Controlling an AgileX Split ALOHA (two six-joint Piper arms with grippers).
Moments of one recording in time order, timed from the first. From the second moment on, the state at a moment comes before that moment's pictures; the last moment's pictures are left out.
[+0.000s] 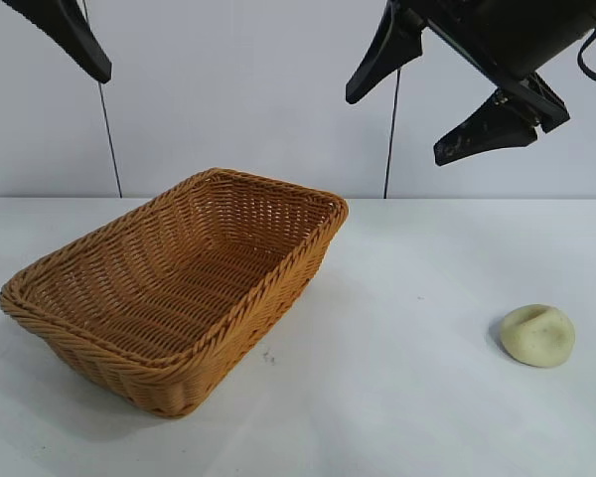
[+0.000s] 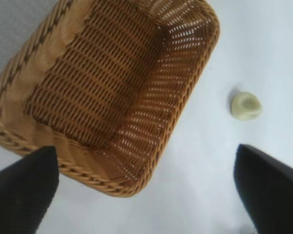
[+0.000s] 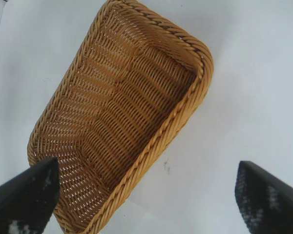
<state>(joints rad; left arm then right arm) -0.40 1.29 -0.88 -0.15 0.73 -0.87 0.21 1.64 -1.18 0.75 0.72 -0.30</state>
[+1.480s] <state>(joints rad) -0.41 1.84 -0.86 -0.11 0.42 -1.32 0.21 1.64 -1.18 0.75 0.71 -0.30</state>
